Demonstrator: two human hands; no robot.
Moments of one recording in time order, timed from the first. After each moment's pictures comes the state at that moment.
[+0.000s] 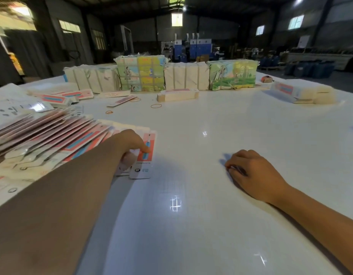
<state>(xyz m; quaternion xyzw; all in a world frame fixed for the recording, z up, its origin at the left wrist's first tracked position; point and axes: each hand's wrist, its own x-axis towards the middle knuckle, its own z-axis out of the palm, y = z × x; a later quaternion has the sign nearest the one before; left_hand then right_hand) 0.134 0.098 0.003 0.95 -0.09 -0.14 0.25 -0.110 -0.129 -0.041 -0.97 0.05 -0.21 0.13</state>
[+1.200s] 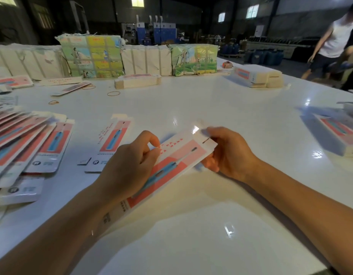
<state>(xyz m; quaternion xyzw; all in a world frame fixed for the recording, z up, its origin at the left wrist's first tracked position) -0.011 0.058 -0.028 0.79 -0.47 0.07 0.38 -0.111 -0.137 -0.021 -0.59 0.07 -0.11 0.79</state>
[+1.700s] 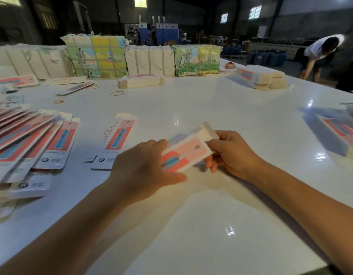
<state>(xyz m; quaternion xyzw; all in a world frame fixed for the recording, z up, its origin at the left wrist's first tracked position) -0.021 0.057 -0.021 0.87 -0.46 0.10 0.15 -0.112 -0.139 -0.029 -0.68 0.12 -0.16 0.70</state>
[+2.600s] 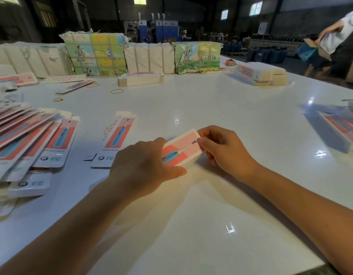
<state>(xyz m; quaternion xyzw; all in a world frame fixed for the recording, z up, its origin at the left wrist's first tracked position) -0.025 0.055 -0.014 0.89 -0.43 0.04 0.14 -0.112 -0.123 -0.029 -0.81 0.12 -0.26 0.51</state>
